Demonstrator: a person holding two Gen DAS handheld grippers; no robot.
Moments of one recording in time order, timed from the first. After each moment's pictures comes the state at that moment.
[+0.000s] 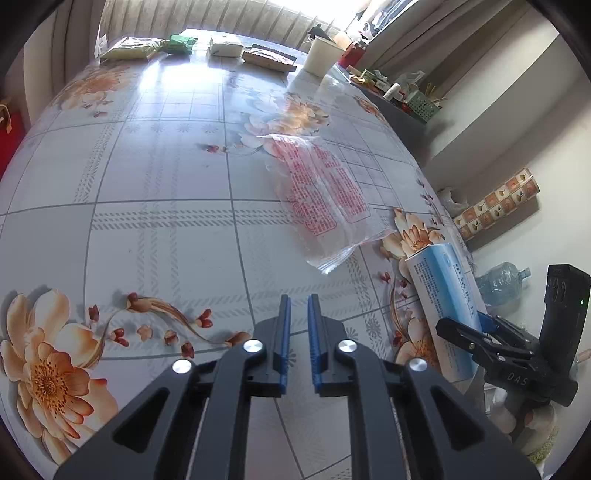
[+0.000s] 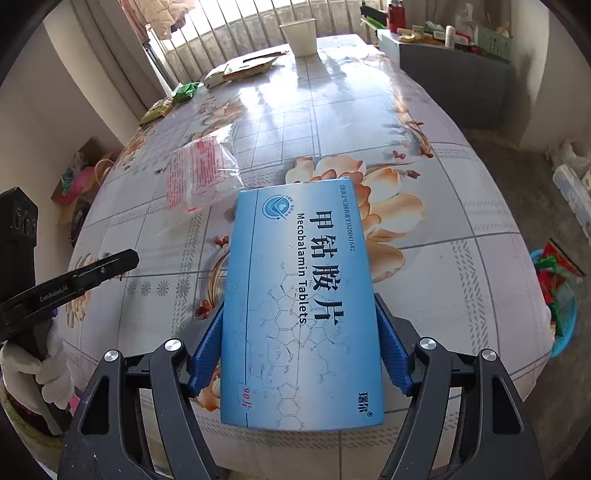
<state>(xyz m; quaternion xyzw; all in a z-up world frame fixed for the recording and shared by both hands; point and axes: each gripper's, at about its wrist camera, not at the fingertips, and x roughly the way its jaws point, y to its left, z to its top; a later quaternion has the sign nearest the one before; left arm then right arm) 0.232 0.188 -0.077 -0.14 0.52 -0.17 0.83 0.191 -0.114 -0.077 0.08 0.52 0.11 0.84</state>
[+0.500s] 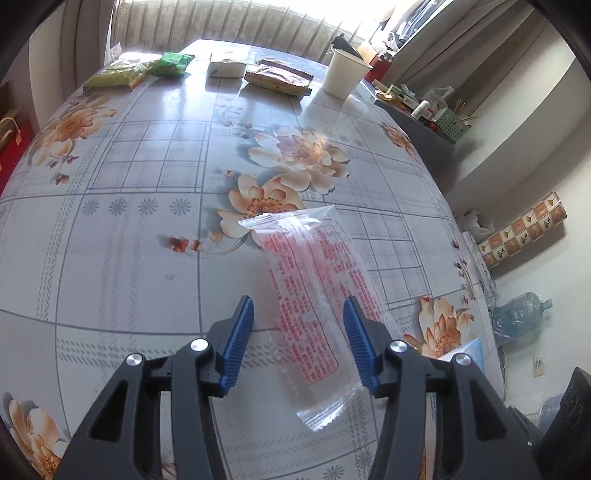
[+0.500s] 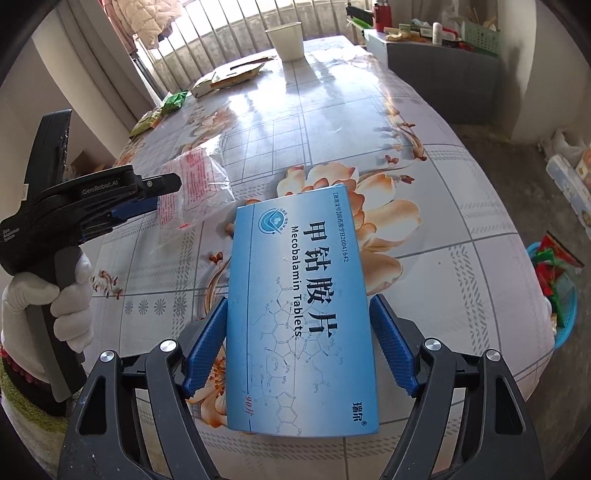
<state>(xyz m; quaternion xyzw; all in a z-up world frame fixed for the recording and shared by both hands) 0.327 0.152 -0.077 -0.12 0.51 -0.11 0.85 0.197 -0.118 -0.078 0.09 0.52 0.09 0.85</state>
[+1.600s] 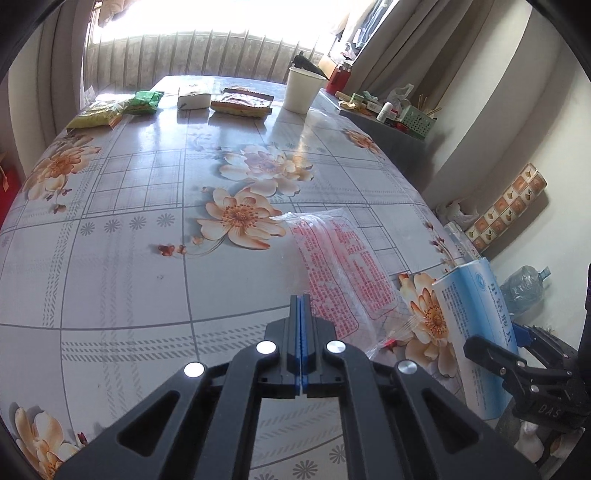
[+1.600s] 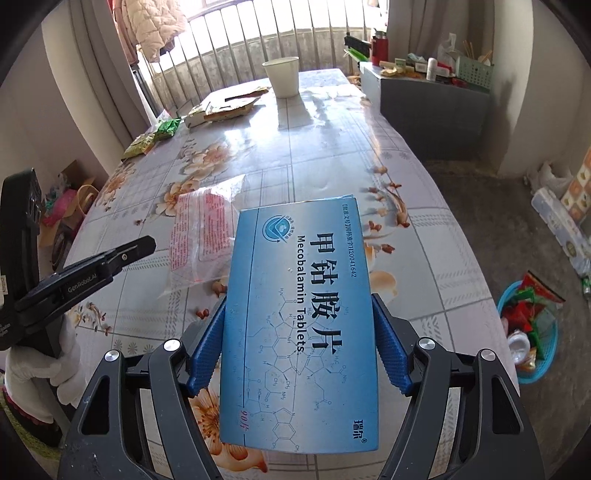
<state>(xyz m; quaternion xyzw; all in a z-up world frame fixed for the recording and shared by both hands) 0.296 0.149 -0.071 -0.09 0.46 -0.16 0.87 0.229 -0.115 -0.055 0.05 0.47 0.07 0.88</state>
